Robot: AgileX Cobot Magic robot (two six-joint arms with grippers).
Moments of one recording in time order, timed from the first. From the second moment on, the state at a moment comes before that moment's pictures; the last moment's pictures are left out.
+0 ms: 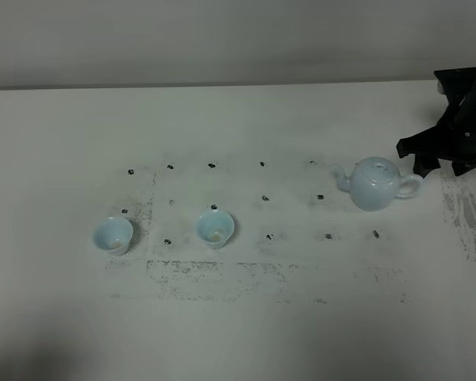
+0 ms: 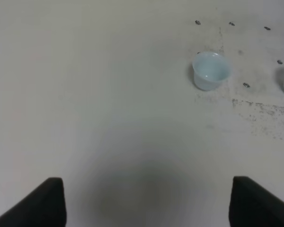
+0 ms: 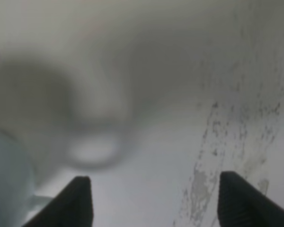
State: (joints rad) left arm 0.10 0.00 -0.46 -0.09 1.06 0.00; right arm 0.00 2.10 -1.53 0.03 0.88 -0.09
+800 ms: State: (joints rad) left arm 0.10 0.00 -0.46 -0.09 1.06 0.00; right arm 0.00 2.10 -1.53 0.12 1.11 -0.10
